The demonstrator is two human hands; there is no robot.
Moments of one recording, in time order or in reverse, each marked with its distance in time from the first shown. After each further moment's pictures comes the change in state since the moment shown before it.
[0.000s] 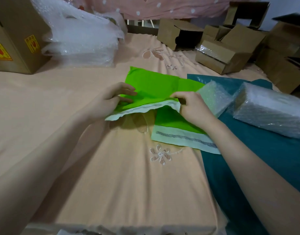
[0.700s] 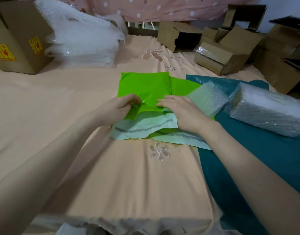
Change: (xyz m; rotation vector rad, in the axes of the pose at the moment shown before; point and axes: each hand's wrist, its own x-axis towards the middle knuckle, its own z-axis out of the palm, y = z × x) left_hand -0.015 0.029 0.022 0.494 -0.094 -0.114; right_hand -0.009 -0.005 0.004 -0.458 -0.301 -0.199
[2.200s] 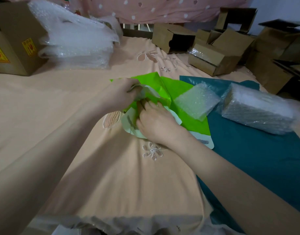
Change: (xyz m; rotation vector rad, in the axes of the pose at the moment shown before) left_hand 0.006 0.061 -0.019 0.170 0.233 0.040; right_hand 0.008 -0.075 0.007 -0.227 -0.067 0.114
